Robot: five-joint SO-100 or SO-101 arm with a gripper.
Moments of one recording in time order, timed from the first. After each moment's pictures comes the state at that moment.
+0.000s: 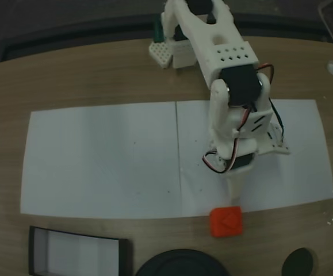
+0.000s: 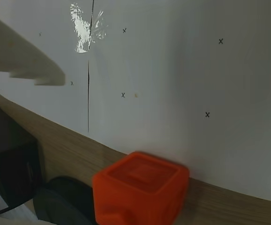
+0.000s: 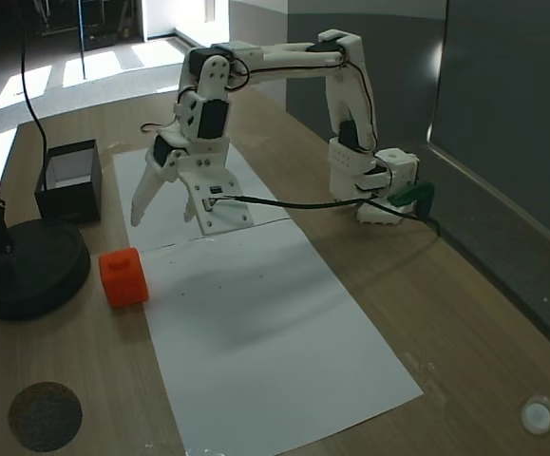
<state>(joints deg) -9.4 71.8 61.1 81.3 -0.8</state>
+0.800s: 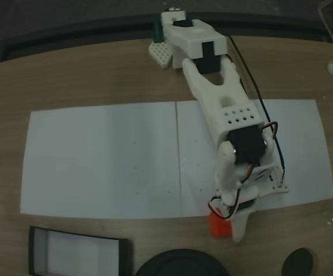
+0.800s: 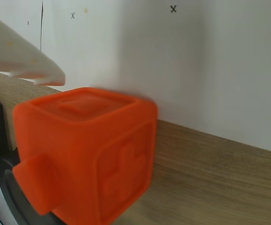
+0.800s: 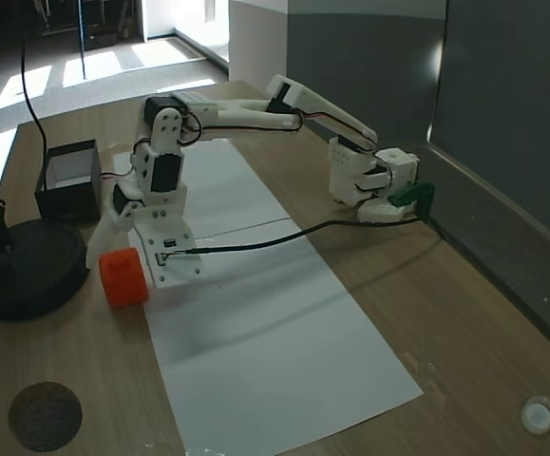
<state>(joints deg) -9.0 35.9 18.1 87.5 -1.1</state>
